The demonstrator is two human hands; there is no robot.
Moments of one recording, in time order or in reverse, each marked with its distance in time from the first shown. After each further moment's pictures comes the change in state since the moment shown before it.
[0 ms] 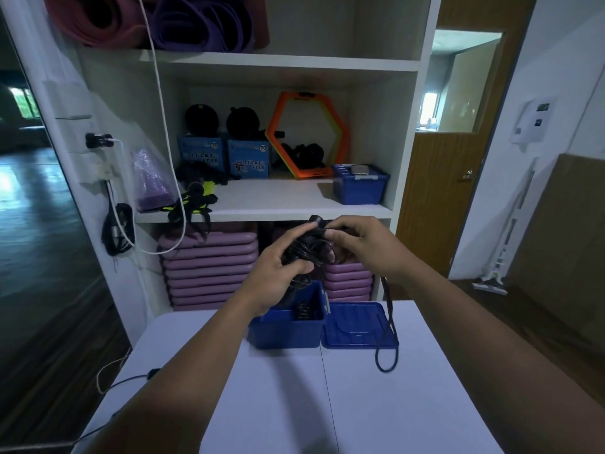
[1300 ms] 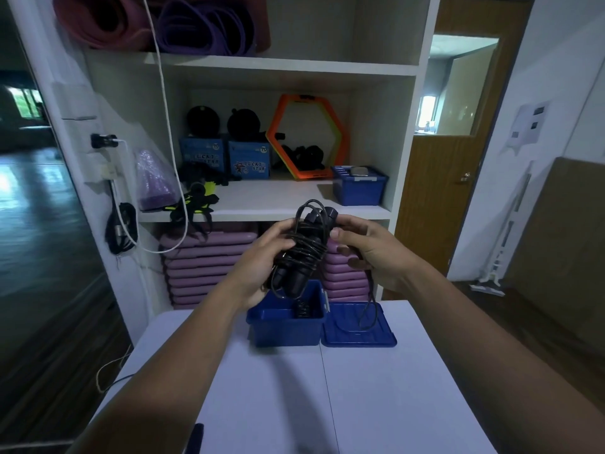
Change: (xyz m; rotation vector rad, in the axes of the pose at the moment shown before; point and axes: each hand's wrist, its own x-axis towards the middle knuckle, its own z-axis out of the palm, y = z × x) left_hand -0.004 0.017 -0.017 -0.367 0.003 -0.214; right_hand -0.018 -0.018 0.006 0.466 0.016 0.269
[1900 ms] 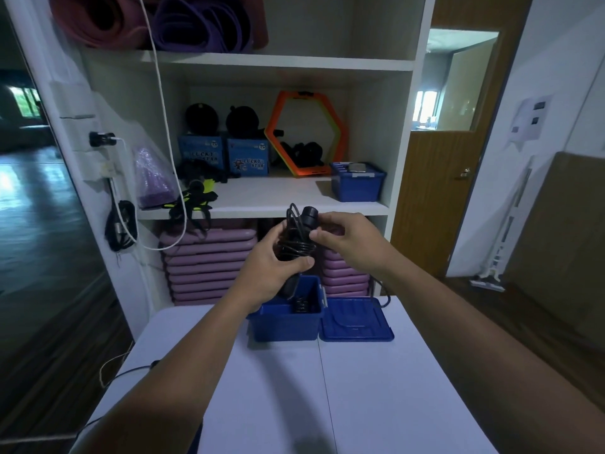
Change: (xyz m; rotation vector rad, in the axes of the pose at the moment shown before) left_hand -0.005 -0.019 0.012 0.499 0.141 0.177; right_hand 0.000 -0.005 0.013 -0.662 0.073 -0.287
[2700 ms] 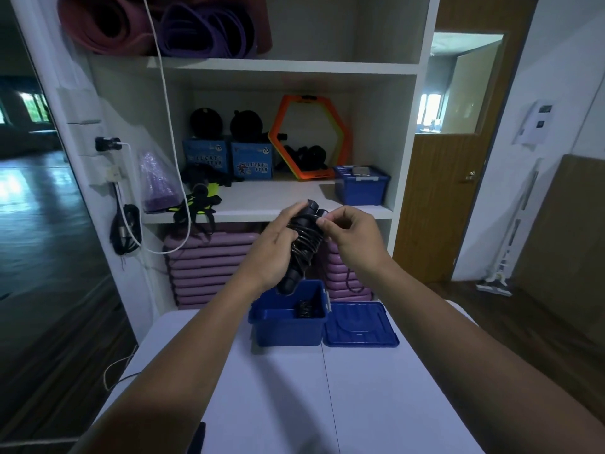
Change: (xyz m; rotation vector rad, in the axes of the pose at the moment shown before) left_hand 0.016 0.029 -0.007 0.102 -0.008 0.092; right_hand 0.012 0.004 0.019 0.355 0.315 0.111
